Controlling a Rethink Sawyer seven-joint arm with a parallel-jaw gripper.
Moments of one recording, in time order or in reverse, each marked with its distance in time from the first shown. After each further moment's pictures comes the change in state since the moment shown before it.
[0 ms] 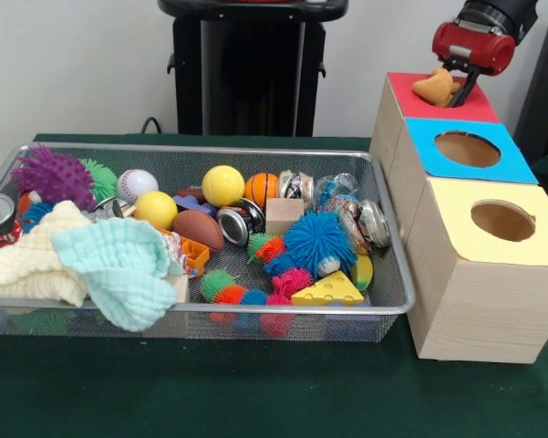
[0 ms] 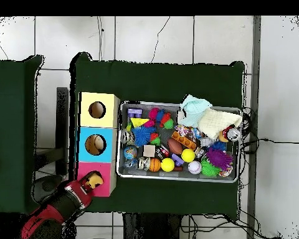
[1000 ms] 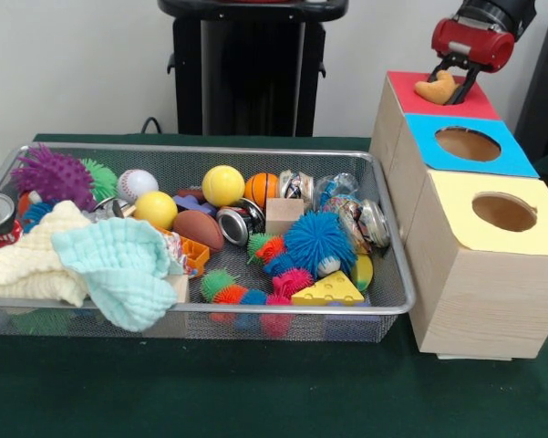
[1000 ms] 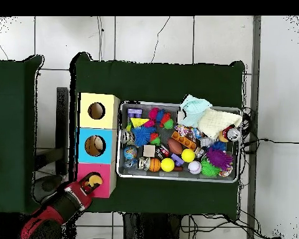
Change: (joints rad) arm -0.010 -0.031 0.015 0.003 -0.045 0.006 0.000
